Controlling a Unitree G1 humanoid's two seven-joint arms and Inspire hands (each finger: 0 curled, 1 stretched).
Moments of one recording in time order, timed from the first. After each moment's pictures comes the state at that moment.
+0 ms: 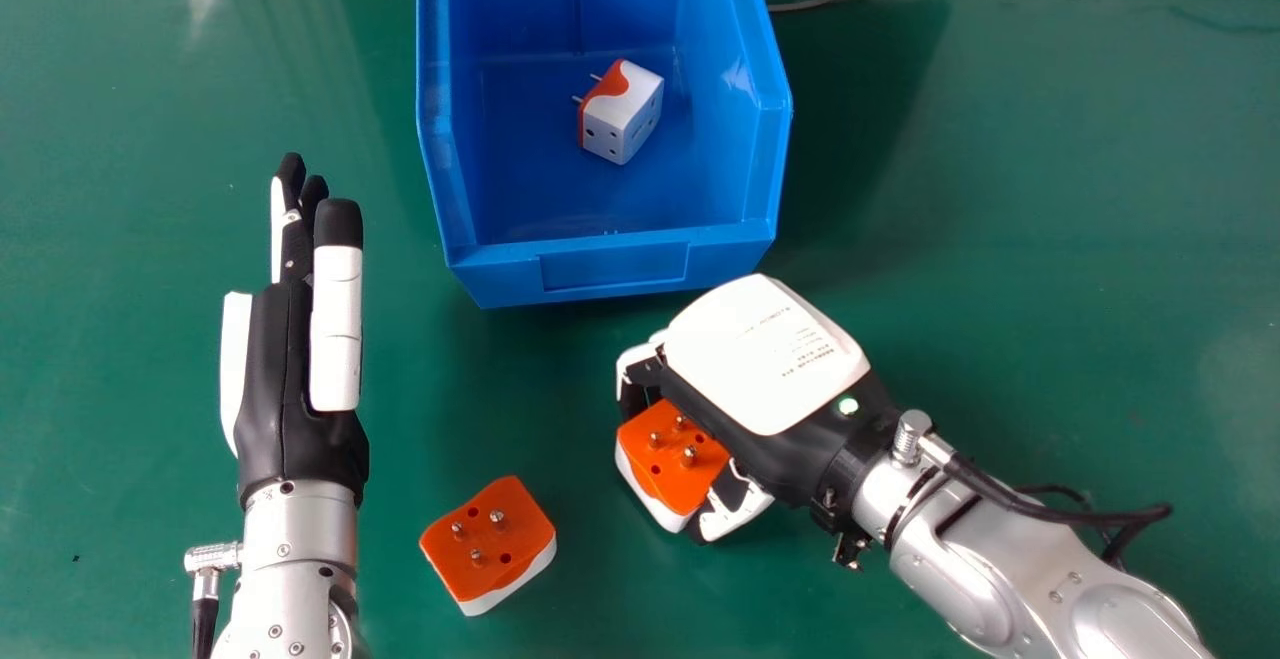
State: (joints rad) left arm 0.08 0.03 0.13 0.07 -0.02 -0.23 0.05; right arm -0.22 -0.41 0.55 0.11 -1.02 -0.19 -0.01
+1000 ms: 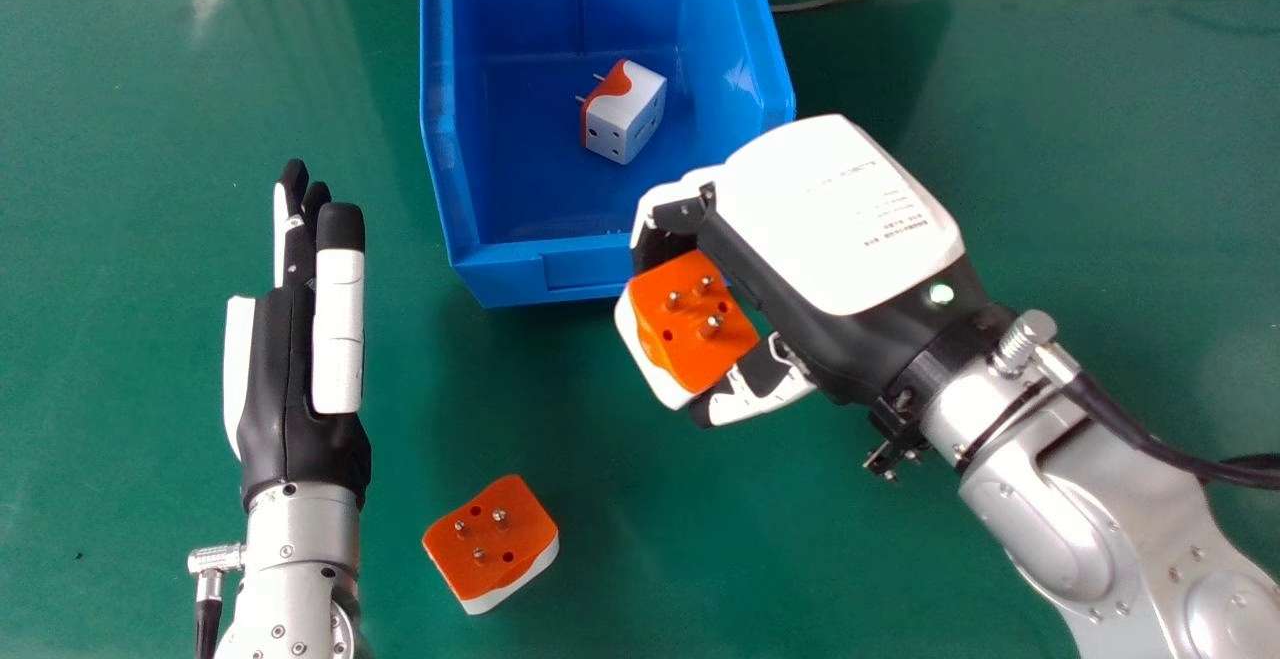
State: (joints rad) left arm 0.07 0.02 0.13 0.10 -0.02 -0.24 0.05; right arm -0.15 -0.41 0.35 -0.34 -0.95 -0.08 0.18
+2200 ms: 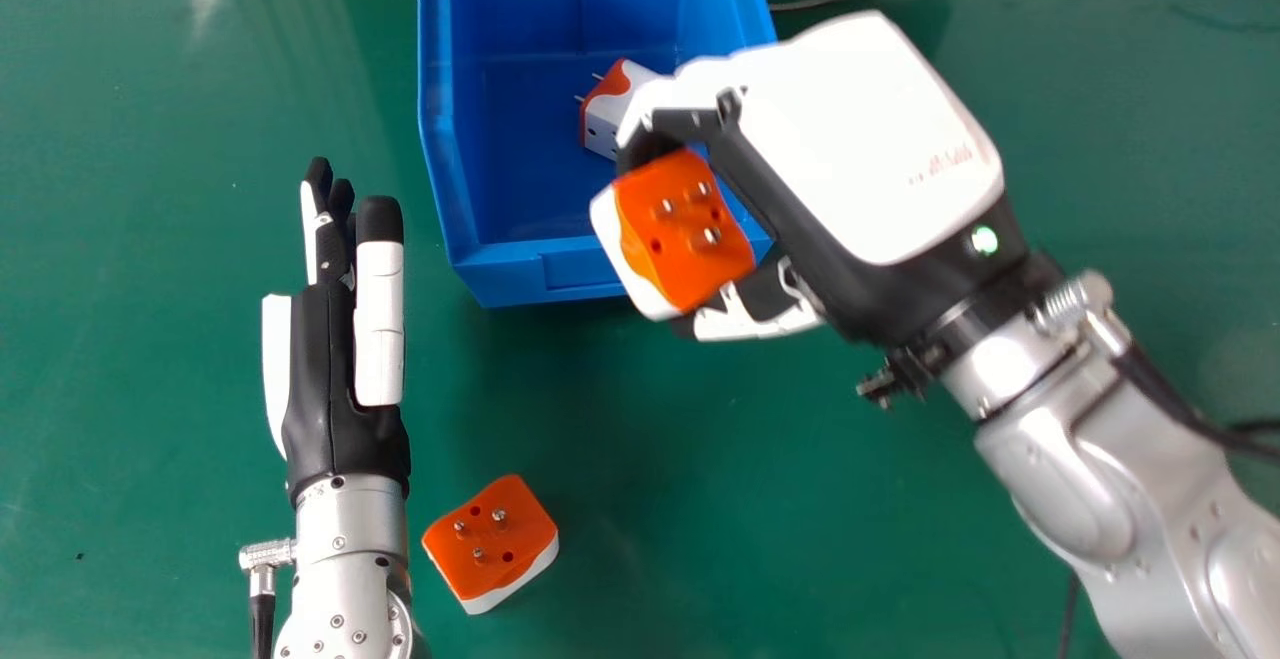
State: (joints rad) left arm 0.05 -0.04 0.08 0.13 0.03 -0.26 0.13; right arm -0.29 -0.38 0.28 -0.31 -0.94 -0.20 0.06
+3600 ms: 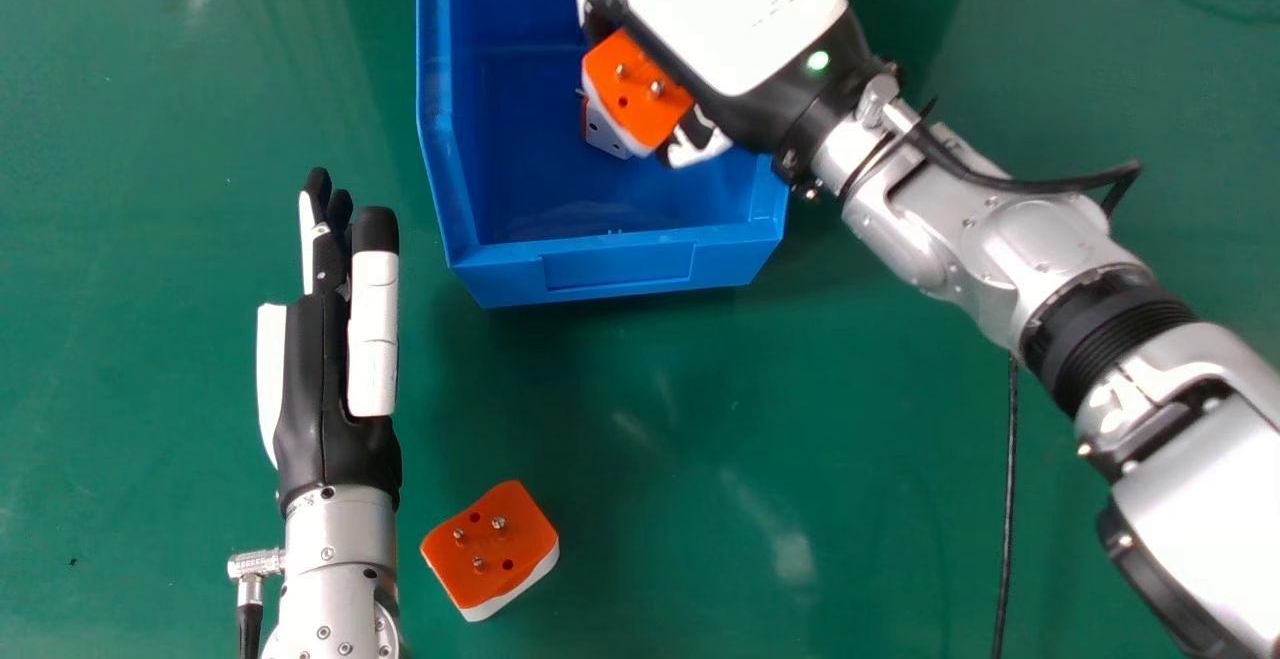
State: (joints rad) left arm 0.07 -0.02 0.09 0.12 0.03 -0.26 0.11; right arm -1.07 -0.23 0.68 1.15 -1.11 -0.36 -0.68
